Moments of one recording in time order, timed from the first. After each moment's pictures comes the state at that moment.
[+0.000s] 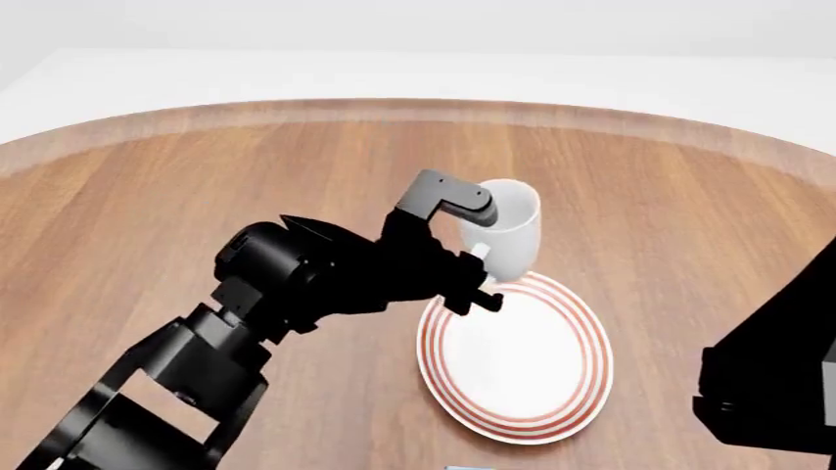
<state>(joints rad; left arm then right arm) -1.20 -0.09 0.80 -0.54 -0.94 -0.94 0.13 -0.11 0.41 0.08 -0.85 0.17 -0.30 0.36</state>
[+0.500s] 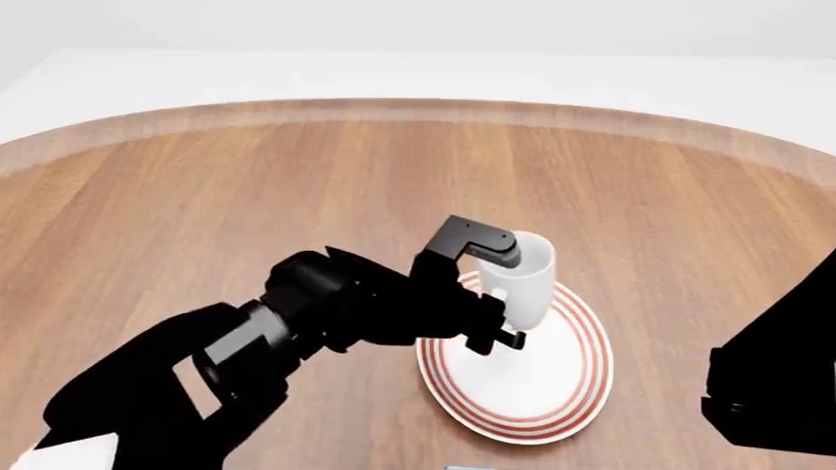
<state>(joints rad) -1.29 -0.03 1.32 -0.80 -1.40 -0.67 0.08 -0.12 0.42 0.09 -0.85 0.19 -0.32 0.36</state>
